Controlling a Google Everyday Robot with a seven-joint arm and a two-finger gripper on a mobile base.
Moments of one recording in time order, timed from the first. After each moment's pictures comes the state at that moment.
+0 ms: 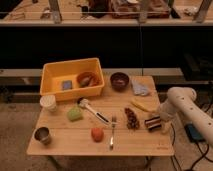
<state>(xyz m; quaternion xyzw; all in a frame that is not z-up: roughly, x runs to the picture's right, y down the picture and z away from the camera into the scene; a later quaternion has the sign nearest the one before) 0.317 0.203 0.859 -0.32 -0.18 -0.17 0.91</state>
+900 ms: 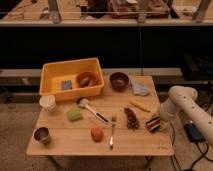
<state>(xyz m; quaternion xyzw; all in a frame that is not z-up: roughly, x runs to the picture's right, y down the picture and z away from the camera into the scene) 0.309 0.197 0.846 -0.32 -0.20 -0.19 0.91</state>
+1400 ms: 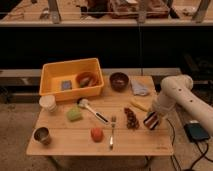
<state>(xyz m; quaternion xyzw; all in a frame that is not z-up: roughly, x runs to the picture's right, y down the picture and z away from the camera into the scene) 0.255 0.137 0.756 -0.29 -0.19 -0.32 0.88</state>
